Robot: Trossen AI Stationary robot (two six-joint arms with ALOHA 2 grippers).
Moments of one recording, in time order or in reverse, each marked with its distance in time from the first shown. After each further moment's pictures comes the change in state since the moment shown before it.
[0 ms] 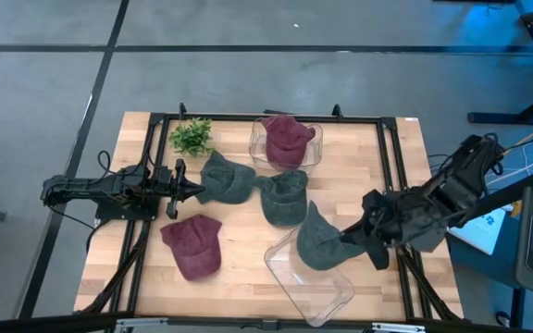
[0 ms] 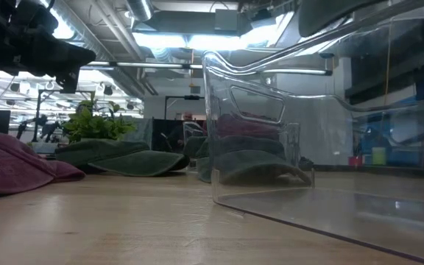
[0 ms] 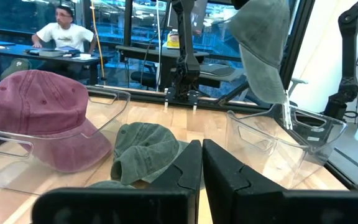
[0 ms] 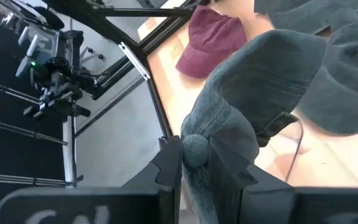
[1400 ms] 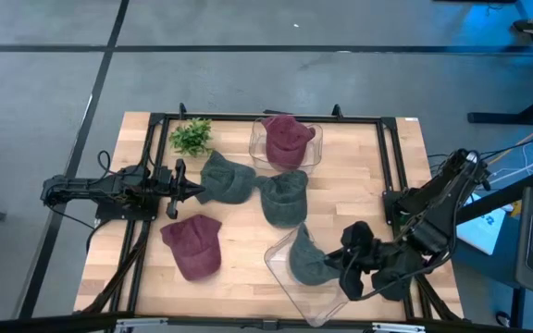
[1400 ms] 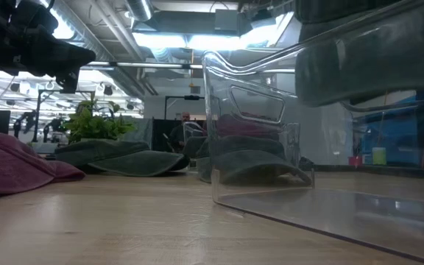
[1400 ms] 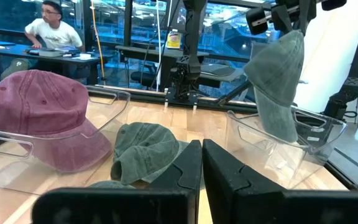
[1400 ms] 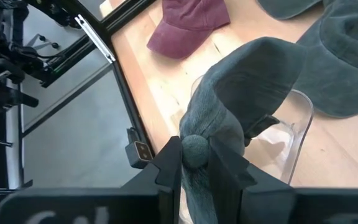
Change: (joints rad) left arm 0.000 0.000 0.000 0.000 0.000 0.000; right arm 0.079 0.231 -0.005 0.016 0.108 0.100
